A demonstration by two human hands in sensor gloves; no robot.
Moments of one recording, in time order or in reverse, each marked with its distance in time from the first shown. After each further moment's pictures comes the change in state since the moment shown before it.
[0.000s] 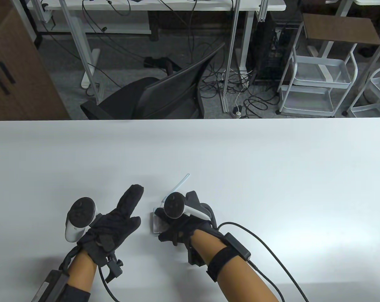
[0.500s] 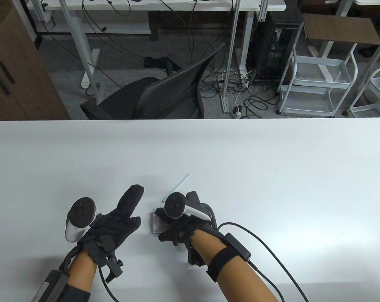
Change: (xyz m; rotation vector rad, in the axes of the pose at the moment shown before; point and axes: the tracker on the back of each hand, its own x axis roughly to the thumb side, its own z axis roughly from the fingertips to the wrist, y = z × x) left_hand 0.001 -0.001 0.000 0.000 0.000 -0.001; right_hand -0.001 0.001 0.000 -0.002 -0.002 -0.009
